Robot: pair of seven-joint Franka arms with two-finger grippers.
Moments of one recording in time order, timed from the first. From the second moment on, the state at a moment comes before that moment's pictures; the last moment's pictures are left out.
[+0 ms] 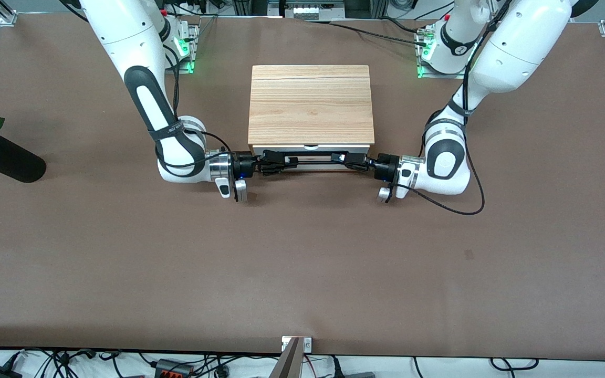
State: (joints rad) left arm -0.05 0.65 -0.28 -1.97 -1.48 1.84 0.82; right arm 0.45 0.64 0.00 -1.91 1.76 1.89 -0.98
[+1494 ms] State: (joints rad) left arm -0.05 0.72 -0.28 -1.81 -1.48 1.92 0.86; right arm 0.43 0.75 -0.01 -1.72 1.77 1.90 -0.99
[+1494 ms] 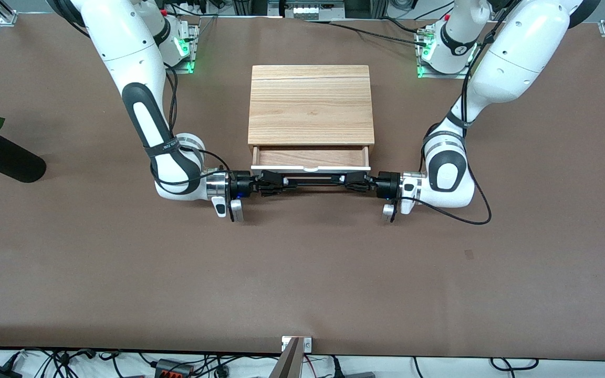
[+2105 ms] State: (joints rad) left arm -0.05 0.74 -0.27 -1.77 -1.48 1.95 0.83; right arm 0.40 0.78 -0.02 -1.67 1.77 1.92 -0.95
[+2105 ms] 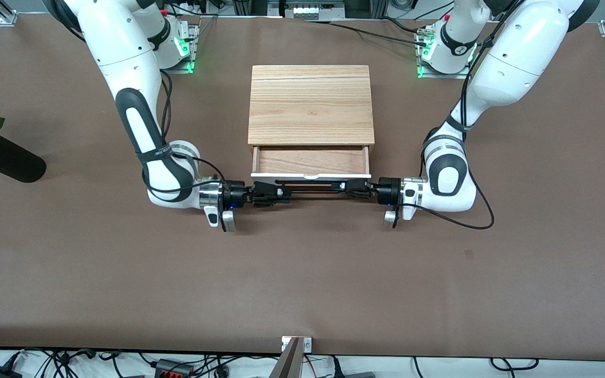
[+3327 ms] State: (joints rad) left arm 0.05 0.67 -0.23 -1.36 -0.68 1.77 0.49; right arm 0.39 0.64 -0.20 -1.64 1.14 1.96 -0.77
